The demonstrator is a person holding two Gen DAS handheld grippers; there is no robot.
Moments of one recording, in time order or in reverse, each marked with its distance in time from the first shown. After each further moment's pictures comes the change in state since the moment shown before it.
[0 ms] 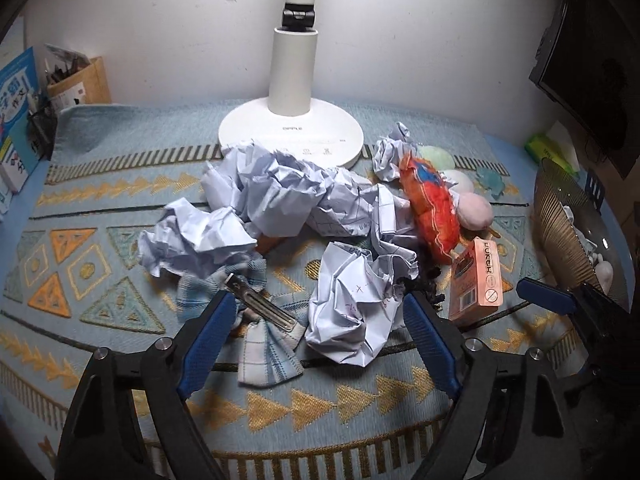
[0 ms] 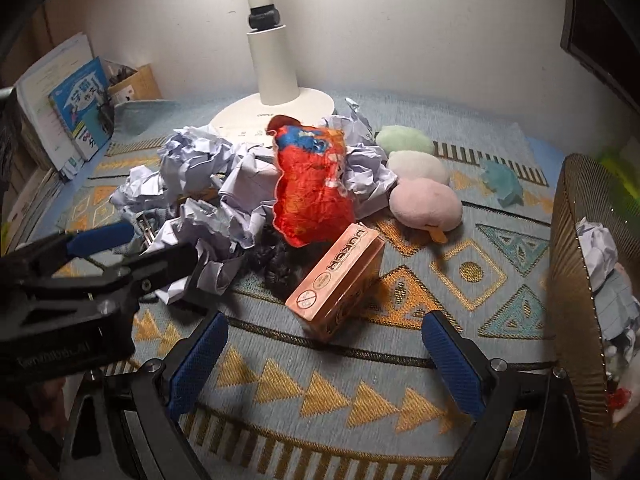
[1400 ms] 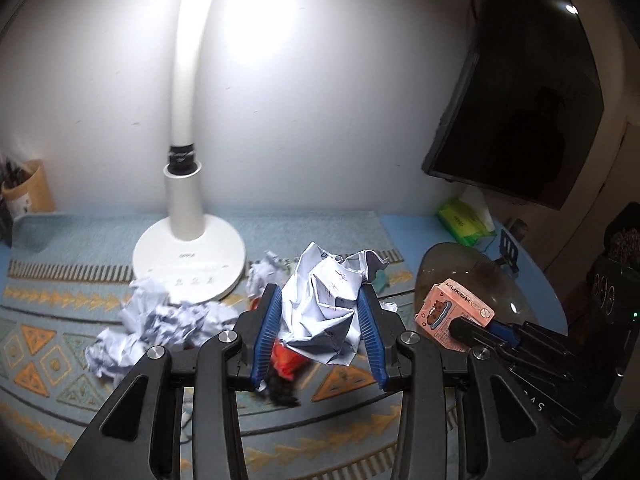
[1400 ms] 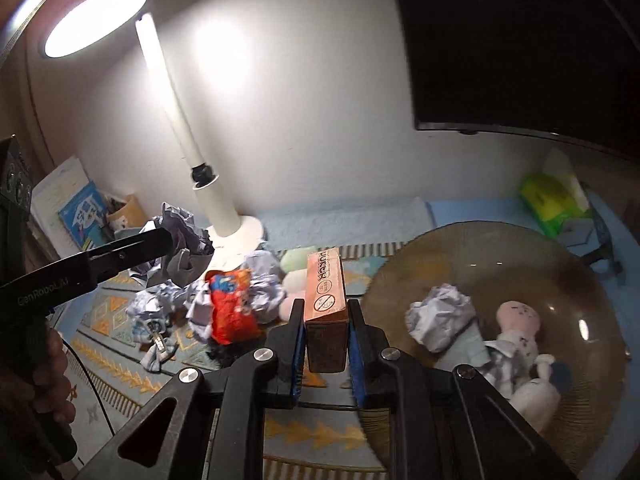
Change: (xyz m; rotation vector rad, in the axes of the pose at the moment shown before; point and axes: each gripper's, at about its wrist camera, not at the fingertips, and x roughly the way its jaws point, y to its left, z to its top) left arm -0.074 -0.086 0.069 0.098 -0.230 -0.219; right arm -0.120 -0.101 0.008 0.177 -0.303 -0.004
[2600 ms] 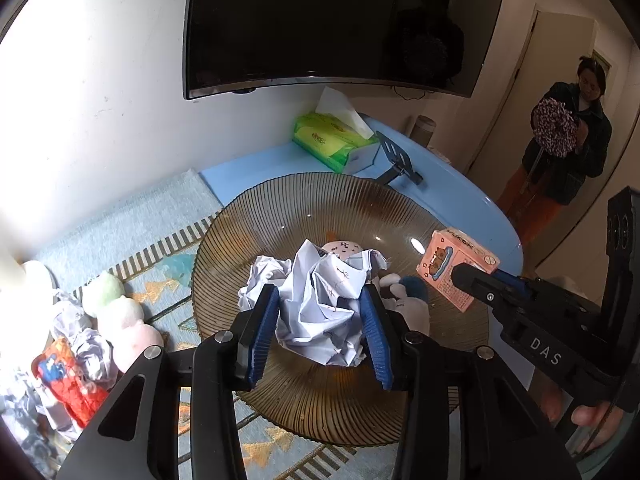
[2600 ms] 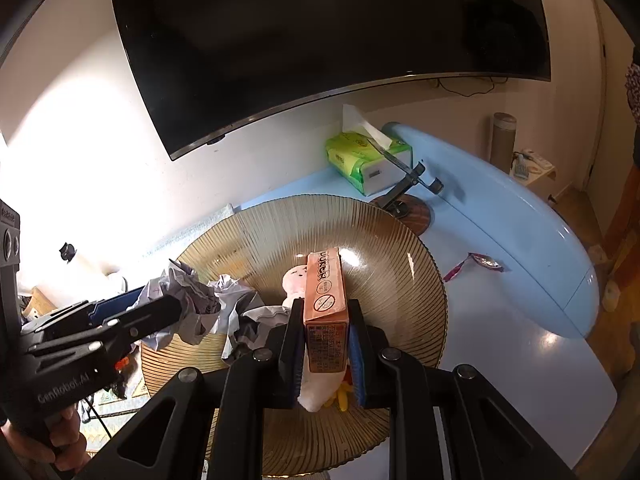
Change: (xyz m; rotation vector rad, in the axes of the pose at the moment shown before) left arm 0.090 -0.164 -0.018 0.319 0.225 -0.261; right arm -0.061 -0.129 -0.034 0.345 -0.029 -0.335
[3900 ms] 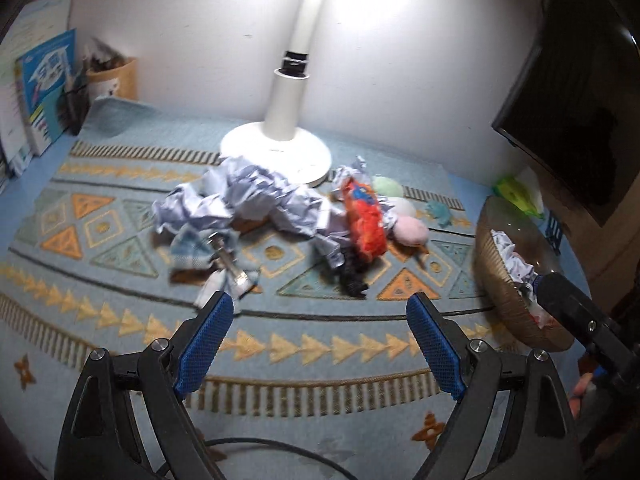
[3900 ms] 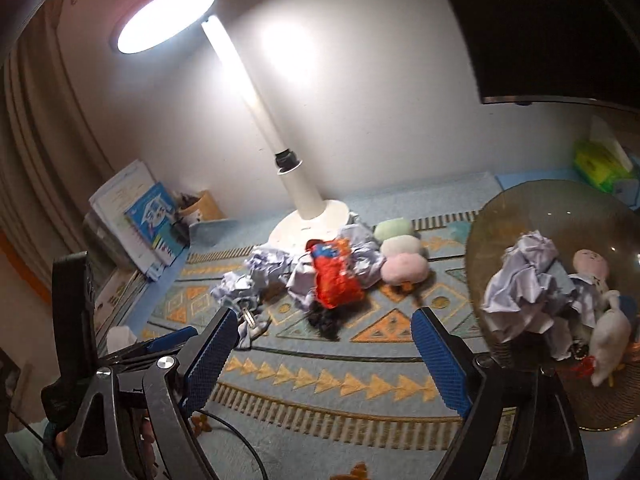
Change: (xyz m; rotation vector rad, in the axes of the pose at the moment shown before) left arm -0.146 0.129 -0.175 -0.607 -0.134 0.425; right arm -0.021 0.172 -0.072 -0.333 0.071 0.606
